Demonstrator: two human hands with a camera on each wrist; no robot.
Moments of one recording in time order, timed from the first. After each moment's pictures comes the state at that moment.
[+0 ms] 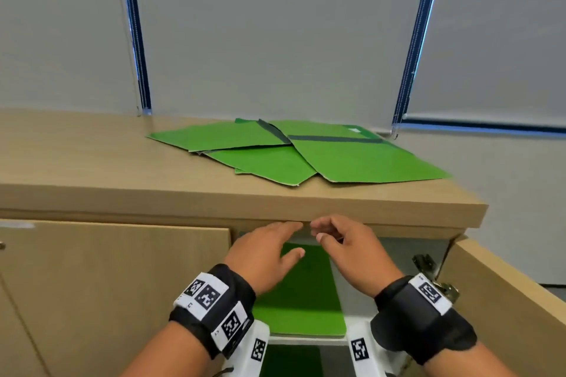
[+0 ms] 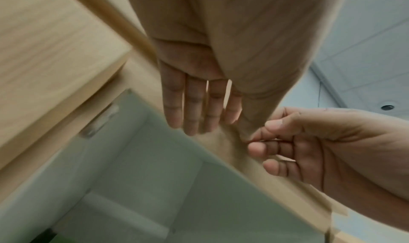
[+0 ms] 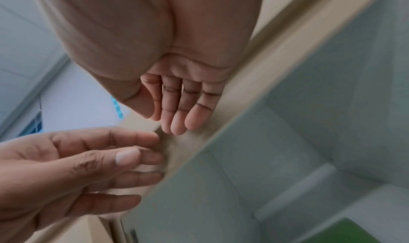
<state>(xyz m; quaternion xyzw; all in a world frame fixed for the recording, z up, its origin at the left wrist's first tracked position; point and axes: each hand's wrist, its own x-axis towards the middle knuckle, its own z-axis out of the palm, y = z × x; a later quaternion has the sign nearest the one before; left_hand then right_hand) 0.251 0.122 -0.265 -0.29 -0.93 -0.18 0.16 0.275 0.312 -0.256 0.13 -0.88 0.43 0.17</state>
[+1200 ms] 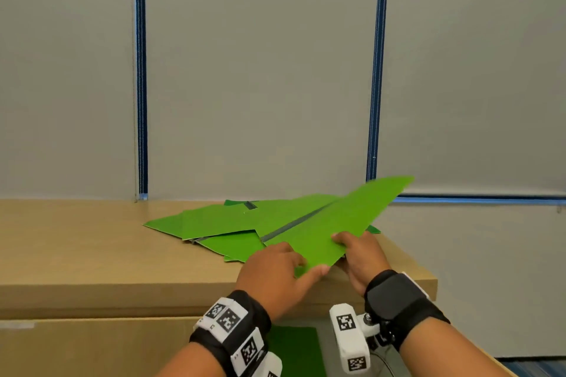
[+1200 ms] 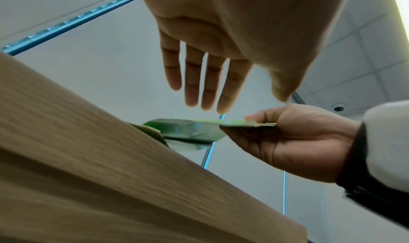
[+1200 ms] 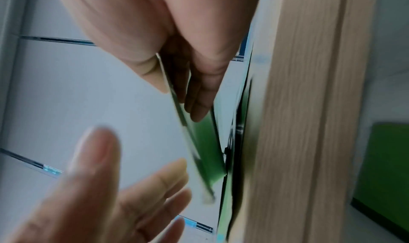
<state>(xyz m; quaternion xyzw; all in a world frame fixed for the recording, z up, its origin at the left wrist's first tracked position) 0.283 0.160 -0.143 -0.24 -0.92 -0.14 0.28 0.268 0.332 -0.130 0.00 -0.59 0.78 0.21</state>
